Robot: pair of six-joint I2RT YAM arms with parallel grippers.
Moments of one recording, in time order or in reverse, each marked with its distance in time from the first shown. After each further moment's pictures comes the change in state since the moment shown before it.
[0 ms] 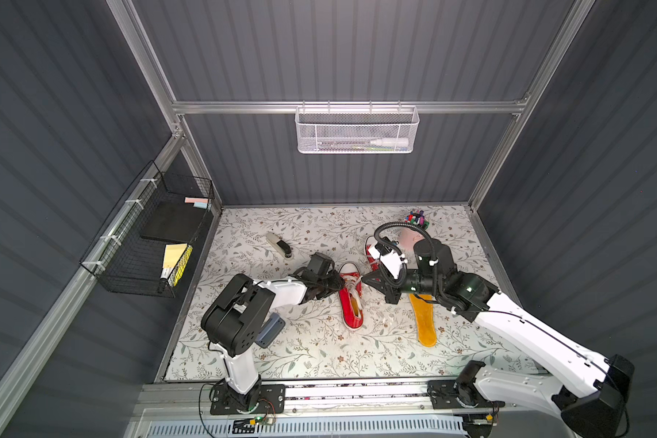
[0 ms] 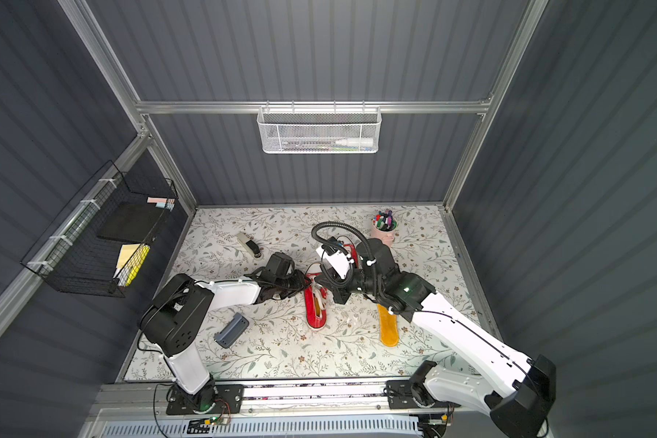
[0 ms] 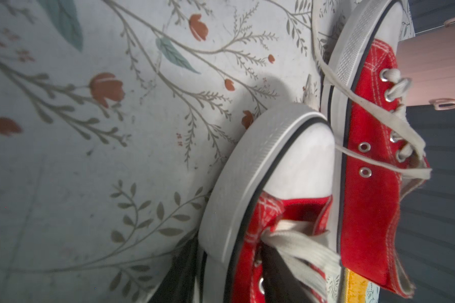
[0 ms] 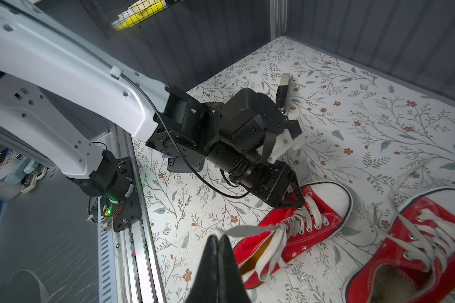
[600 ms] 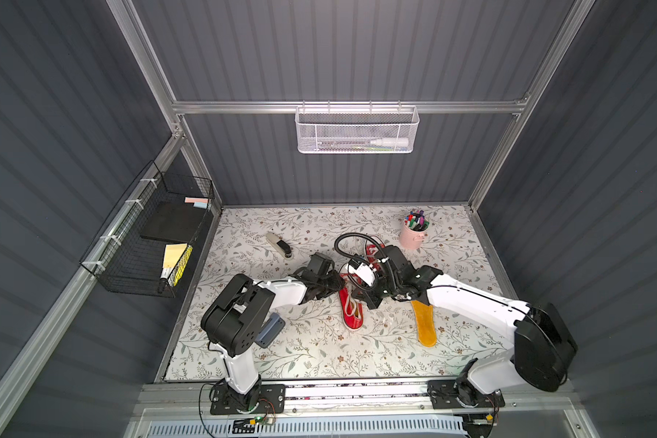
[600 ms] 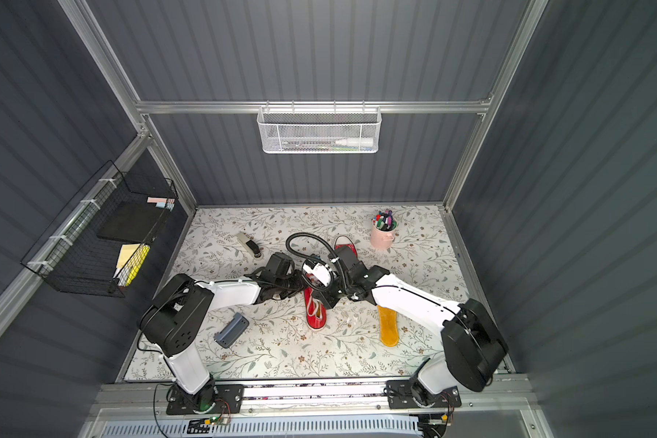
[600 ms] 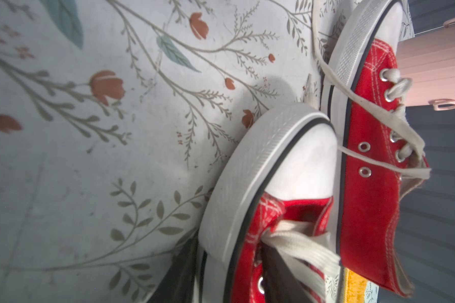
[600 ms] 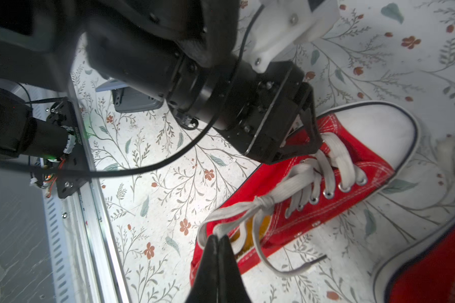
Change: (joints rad) left arm -0.002 -0.002 -0.002 0.001 0.000 -0.005; right arm 0.000 0.313 -0.034 -0.013 0.014 -0.077
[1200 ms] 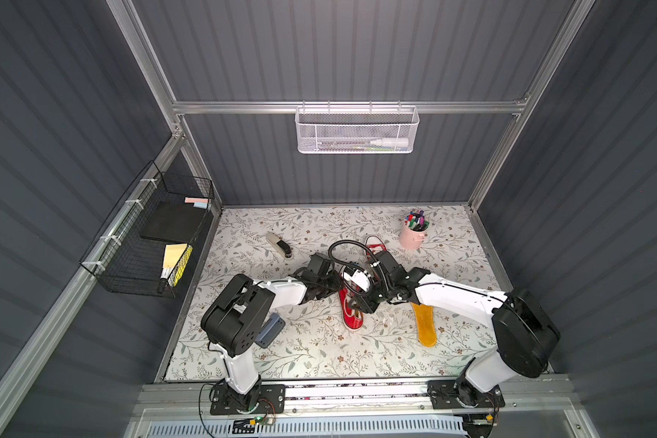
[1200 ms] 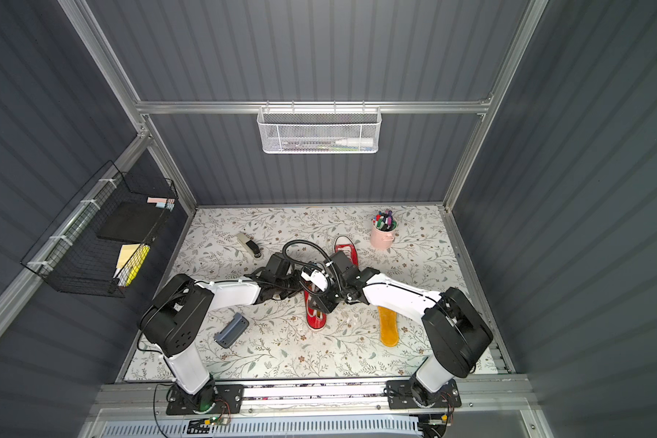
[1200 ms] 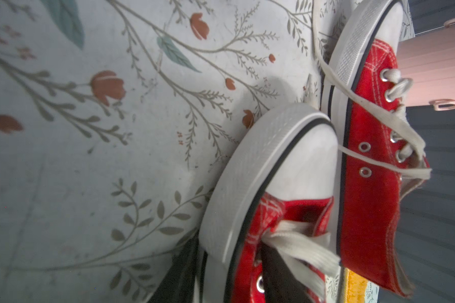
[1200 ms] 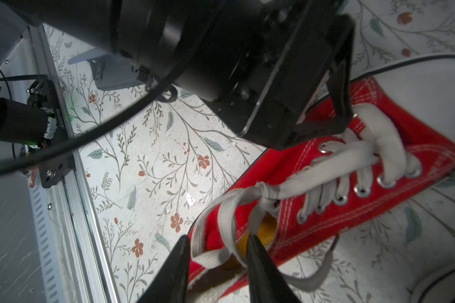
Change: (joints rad) left arm 0.000 0.000 0.000 0.000 0.000 0.000; right arm 0.003 0.168 -0.013 0.051 -0.011 -0.013
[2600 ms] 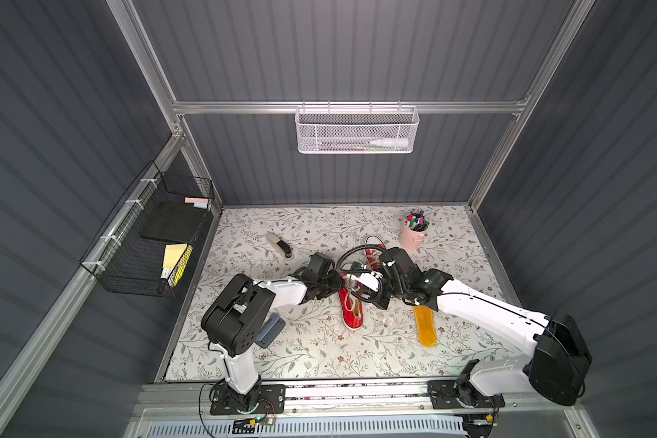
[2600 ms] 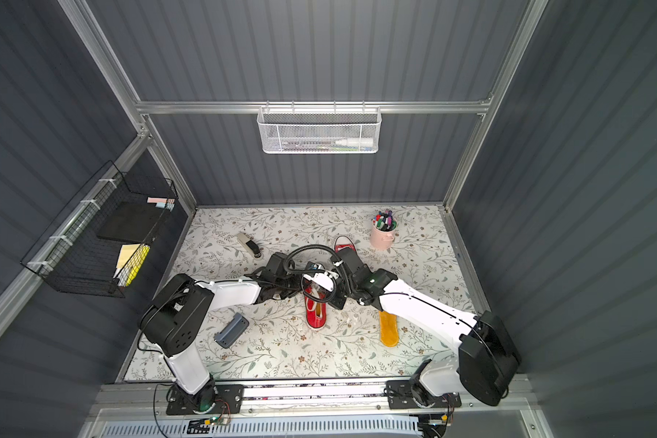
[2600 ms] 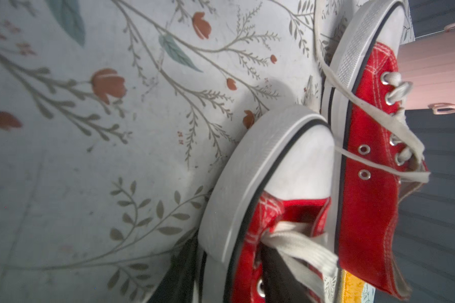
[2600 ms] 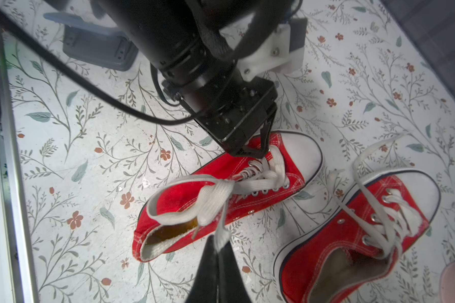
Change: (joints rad) left arm 0.000 0.002 0.005 -0.006 0.000 -0.011; right arm 0.025 -0.189 -0.009 -0.074 0.252 -0.325
